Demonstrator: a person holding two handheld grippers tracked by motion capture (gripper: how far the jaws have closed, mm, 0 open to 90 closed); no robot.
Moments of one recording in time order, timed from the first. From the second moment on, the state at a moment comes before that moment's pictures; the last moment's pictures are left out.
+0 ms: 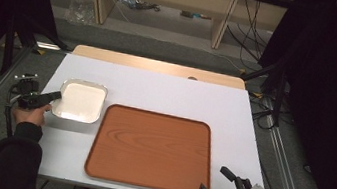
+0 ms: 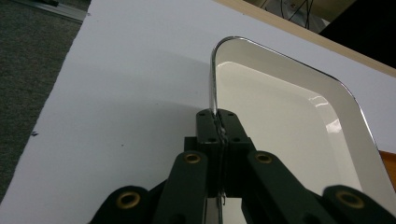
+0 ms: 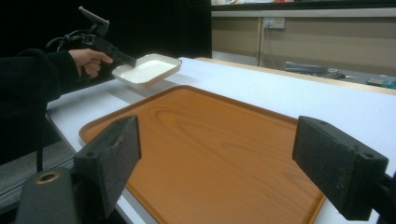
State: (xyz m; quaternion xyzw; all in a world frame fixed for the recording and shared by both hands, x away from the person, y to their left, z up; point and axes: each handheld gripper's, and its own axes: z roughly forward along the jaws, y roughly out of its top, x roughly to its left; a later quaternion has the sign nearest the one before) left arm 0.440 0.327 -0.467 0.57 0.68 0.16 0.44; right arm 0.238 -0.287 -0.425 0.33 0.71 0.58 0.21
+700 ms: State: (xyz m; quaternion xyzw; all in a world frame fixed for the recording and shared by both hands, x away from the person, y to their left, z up) left arm 0.437 0.306 -0.459 0.58 0.65 0.13 0.48; right arm 0.238 -0.287 -0.425 0.33 0.71 0.59 0.21
